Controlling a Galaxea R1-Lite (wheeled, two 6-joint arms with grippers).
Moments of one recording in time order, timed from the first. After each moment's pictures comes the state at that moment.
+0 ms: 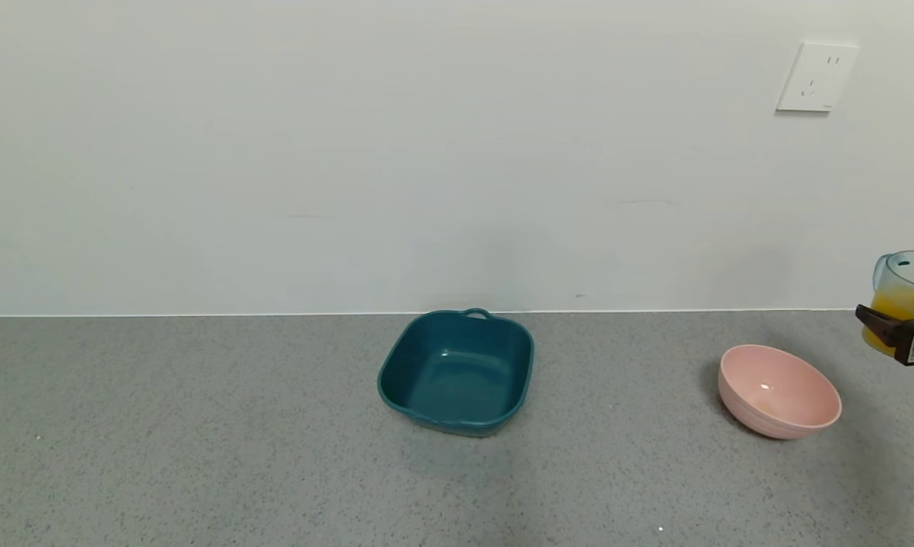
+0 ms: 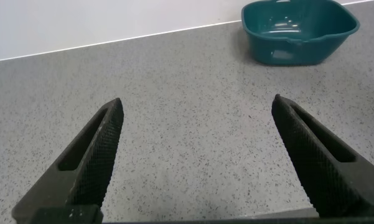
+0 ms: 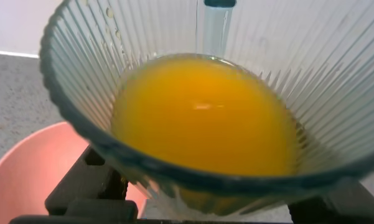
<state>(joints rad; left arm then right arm) 0.00 0.00 0.00 0.00 -0.05 0.09 -0.49 1.83 -0.66 -1.02 0.34 -0.24</state>
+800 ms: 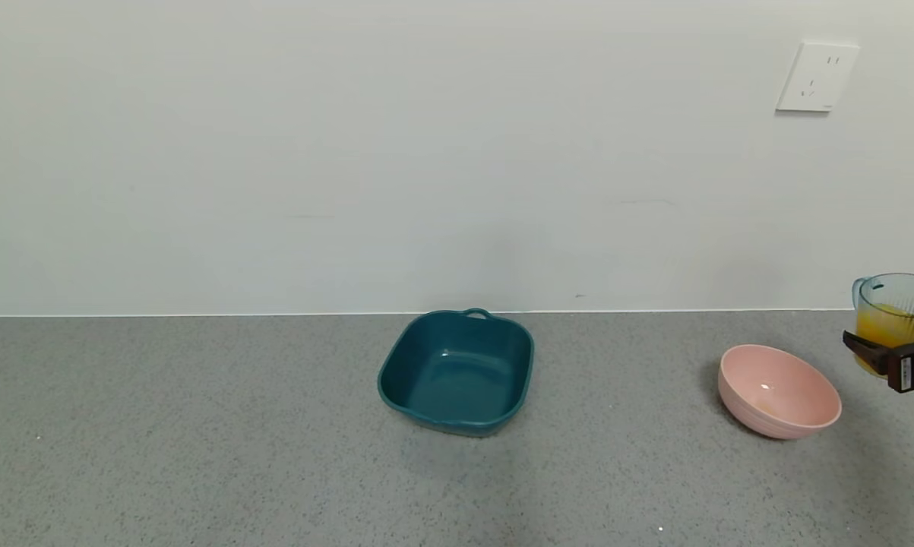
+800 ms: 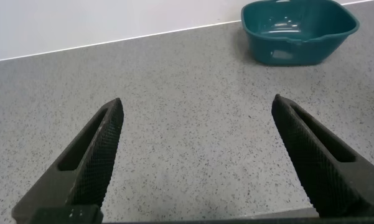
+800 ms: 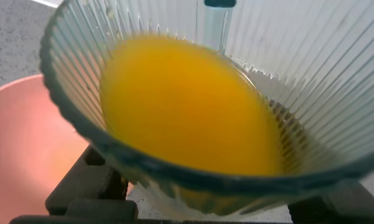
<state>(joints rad) 0.00 0.00 0.00 0.00 -0.05 0.09 -0.50 1.86 -0.61 -1.02 0.39 -0.44</state>
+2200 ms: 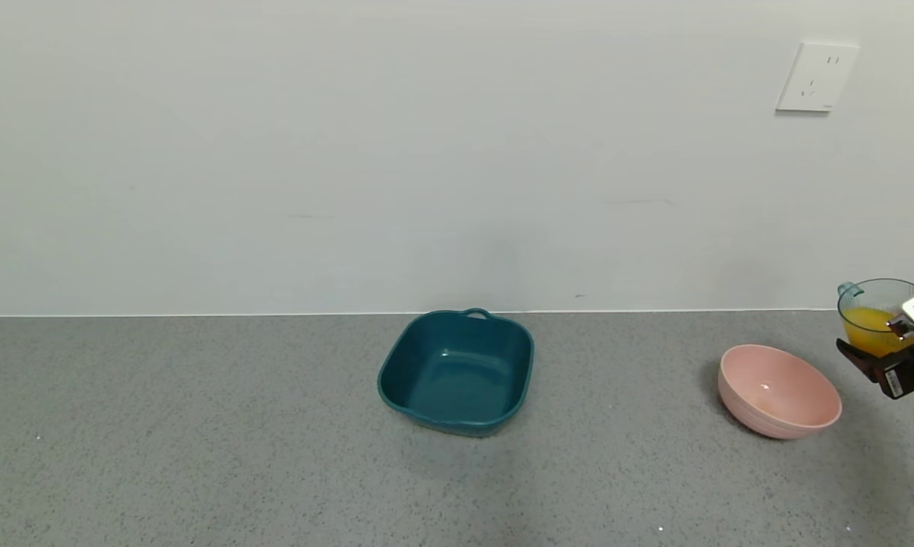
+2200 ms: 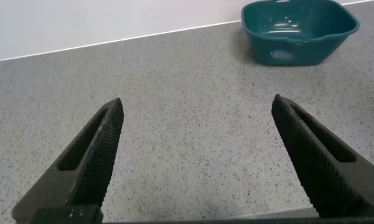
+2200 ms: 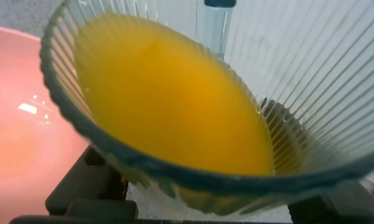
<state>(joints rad) 0.00 0.00 0.00 0.00 -0.05 0.09 -0.49 1.96 -0.61 -1.17 0.38 -0.71</state>
